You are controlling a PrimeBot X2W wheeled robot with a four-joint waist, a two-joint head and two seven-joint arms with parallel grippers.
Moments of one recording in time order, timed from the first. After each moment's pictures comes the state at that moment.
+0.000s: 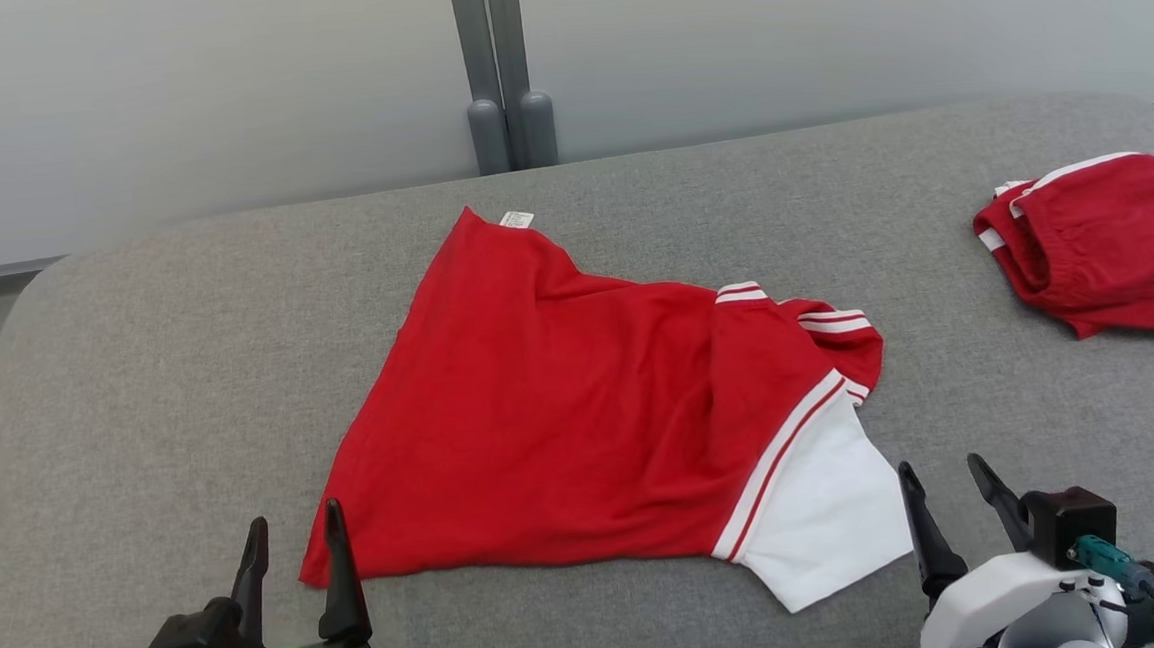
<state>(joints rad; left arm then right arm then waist) 0.03 0.05 -0.10 0.24 -0.36 0.00 -0.26 -0.02 -0.05 0.00 0.32 0.14 0.13 -0.19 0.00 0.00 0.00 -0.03</state>
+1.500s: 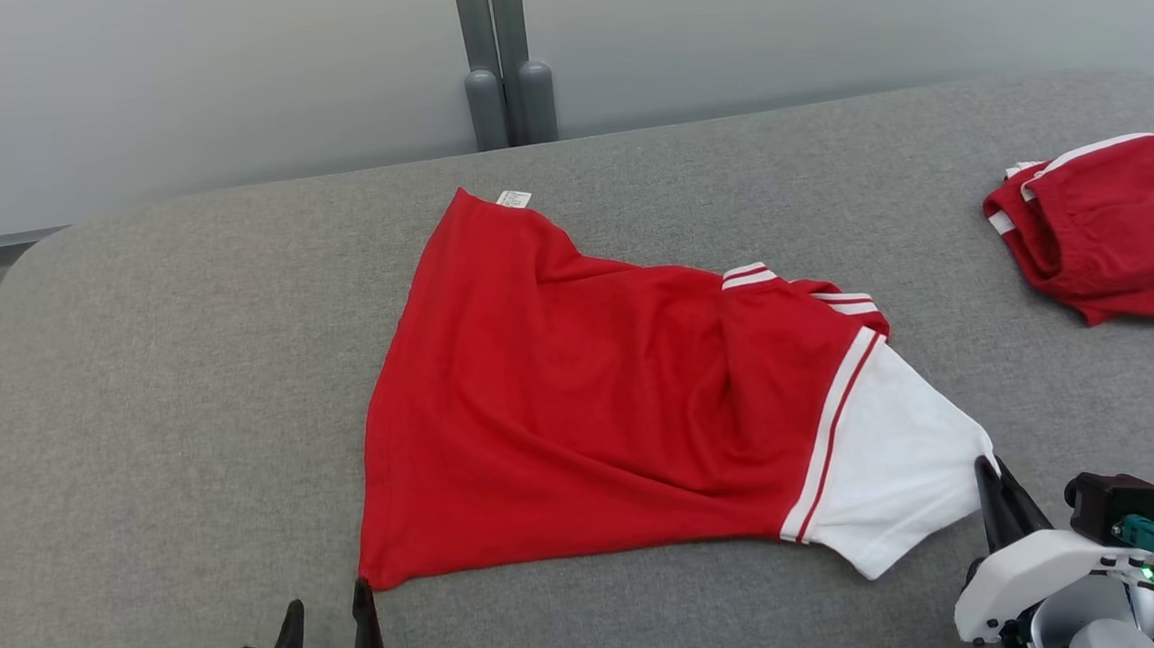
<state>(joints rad) 0.07 0.05 -0.12 0.35 -0.43 -0.01 -0.20 -0.11 -0.08 -0.08 0.54 0.23 0.13 -0.21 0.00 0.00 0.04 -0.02</state>
